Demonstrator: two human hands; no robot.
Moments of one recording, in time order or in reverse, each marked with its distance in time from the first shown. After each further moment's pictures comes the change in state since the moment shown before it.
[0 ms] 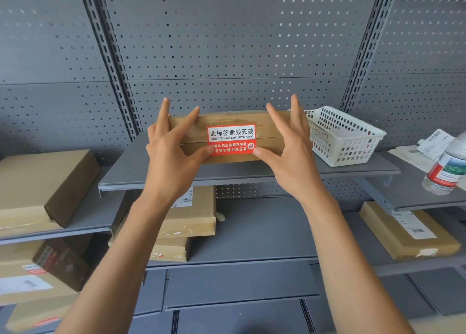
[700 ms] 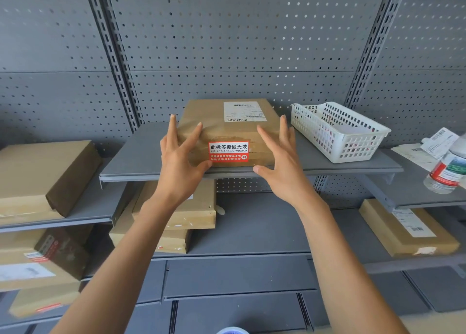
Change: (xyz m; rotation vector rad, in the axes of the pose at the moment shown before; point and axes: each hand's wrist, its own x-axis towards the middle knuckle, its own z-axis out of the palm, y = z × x) left_hand -0.010 -0.050 0.038 0.058 -0.104 -0.023; right_hand -0.013 0.035 0.026 -0.024 -0.244 0.058
